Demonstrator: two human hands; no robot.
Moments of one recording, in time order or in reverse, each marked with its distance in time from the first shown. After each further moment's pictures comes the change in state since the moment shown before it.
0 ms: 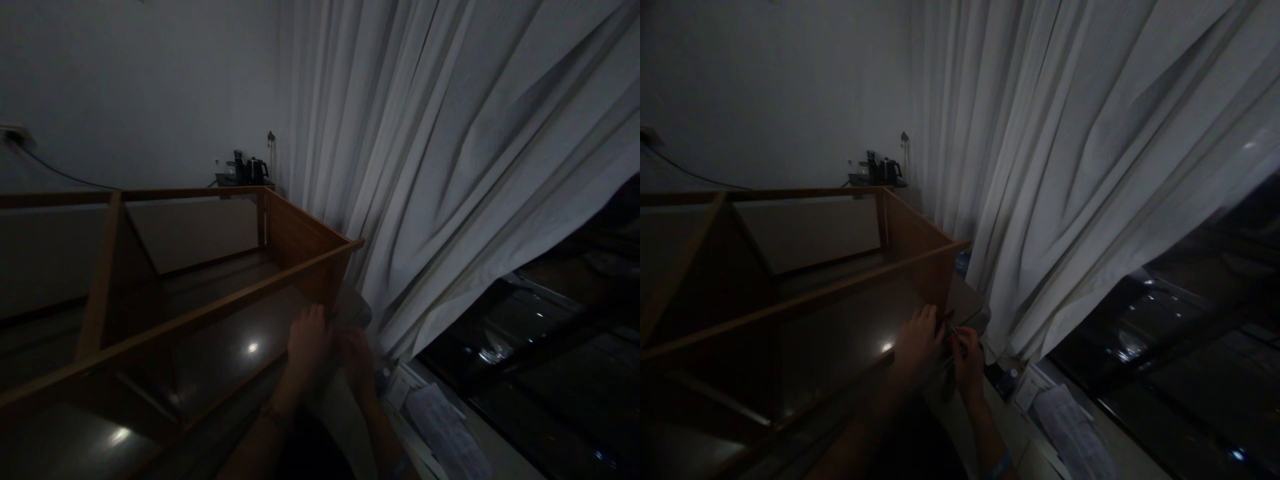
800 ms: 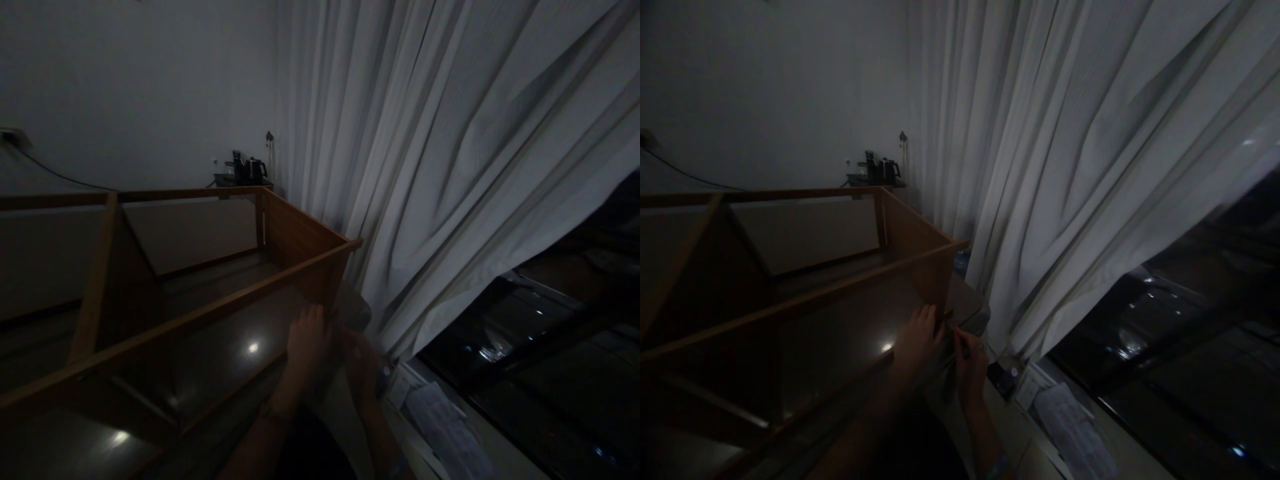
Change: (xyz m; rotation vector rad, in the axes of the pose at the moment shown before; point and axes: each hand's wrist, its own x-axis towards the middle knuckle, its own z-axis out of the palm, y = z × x) left_hand 0.000 0.001 -0.001 -0.002 0.018 0.007; right_hand -0.006 0.005 0.000 -0.107 0.123 -0.030
